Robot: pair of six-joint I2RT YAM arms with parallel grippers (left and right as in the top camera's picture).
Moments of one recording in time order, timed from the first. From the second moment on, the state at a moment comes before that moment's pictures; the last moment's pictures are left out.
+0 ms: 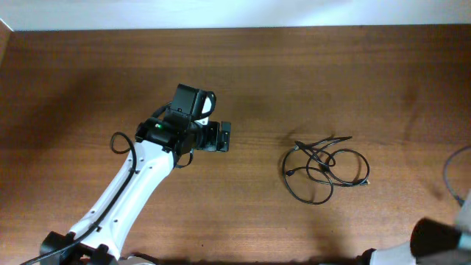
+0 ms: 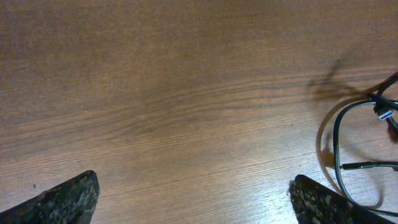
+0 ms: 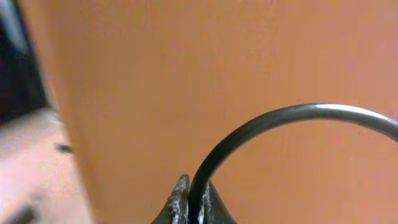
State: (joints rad) left arm -0.35 1.48 1.14 -0.75 0.07 -0.23; right arm -0.36 1.70 2.04 -0.30 0.97 -0.08
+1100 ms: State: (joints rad) left arm -0.35 1.48 1.14 -0.75 0.07 -0.23; right arm -0.58 1.90 1.97 -1.35 -0.16 0.28
